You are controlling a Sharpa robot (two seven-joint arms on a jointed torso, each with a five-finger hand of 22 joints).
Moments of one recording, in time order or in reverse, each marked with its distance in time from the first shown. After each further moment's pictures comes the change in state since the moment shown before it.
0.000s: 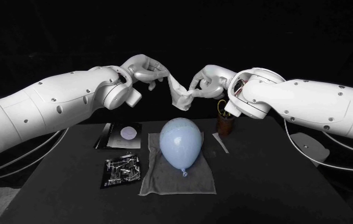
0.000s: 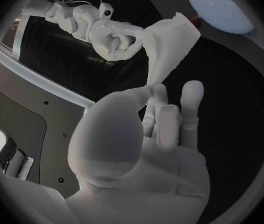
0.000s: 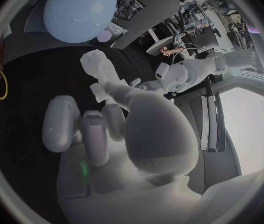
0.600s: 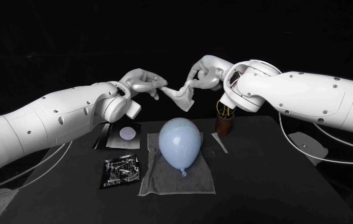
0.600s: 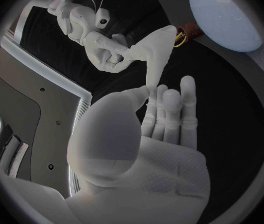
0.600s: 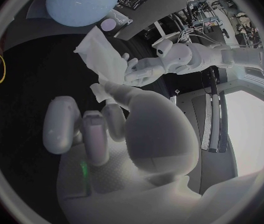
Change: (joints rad) left arm -0.081 -0.005 -0.010 -0.016 0.127 -0.008 0.049; left_hand -0.075 -0.063 -0.058 0.066 0.003 -0.073 0.045 -0.078 0.123 -0.103 0.051 -0.211 -0.132 -0.466 0.058 -0.274 -0.588 0.026 -0.224 0.059 -0.242 -0.240; right arm 0.032 0.034 0.007 -0.018 -0.013 -0.067 -0.062; right_hand -0.016 -0.005 0.016 -0.008 -0.002 -0.002 -0.005 0.006 0.000 0.004 -0.004 0.000 0.005 0.000 0.000 0.002 0.000 -0.001 0.007 -0.007 0.012 0.001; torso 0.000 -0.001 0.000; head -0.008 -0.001
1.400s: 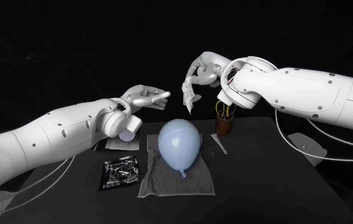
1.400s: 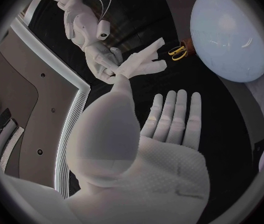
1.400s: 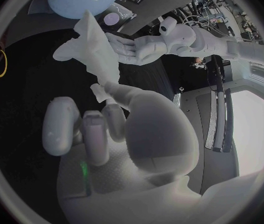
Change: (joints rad) left arm -0.080 0.003 -0.013 -0.015 0.106 0.067 0.068; left_hand 0.000 -0.017 -0.612 0.091 0.000 -0.174 0.015 -0.082 -0.163 -0.019 0.121 -0.465 -0.293 -0.273 0.145 -0.718 -0.381 -0.048 -0.200 0.158 -0.708 -0.479; right arm 0.016 0.026 0.004 -0.022 0.007 -0.025 -0.055; right_hand -0.004 -0.004 0.014 -0.008 -0.002 0.005 -0.001 -0.004 0.006 0.007 -0.007 0.000 0.006 0.004 -0.004 -0.001 -0.001 -0.015 0.007 0.000 0.011 -0.001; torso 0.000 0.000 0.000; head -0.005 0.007
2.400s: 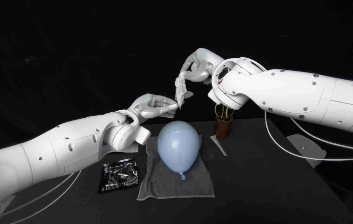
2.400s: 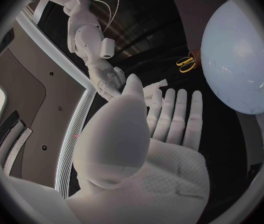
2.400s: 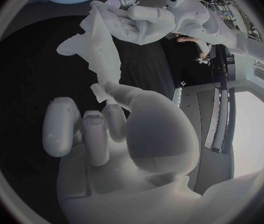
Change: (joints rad) left arm -0.058 0.019 0.006 0.075 0.005 -0.064 0.100; left_hand 0.185 0.096 -0.032 -0.012 0.000 0.085 0.006 0.103 -0.042 0.059 -0.057 -0.004 0.001 0.079 -0.019 -0.111 -0.040 -0.008 0.113 -0.003 -0.080 -0.052; right arm 0.001 0.060 0.003 -0.021 -0.021 -0.126 -0.046; right_hand -0.010 0.000 0.010 -0.005 0.003 0.002 -0.004 0.002 0.000 0.004 -0.004 0.000 -0.001 0.000 0.000 0.000 0.001 0.000 0.003 -0.003 0.010 0.000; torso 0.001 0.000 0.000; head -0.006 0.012
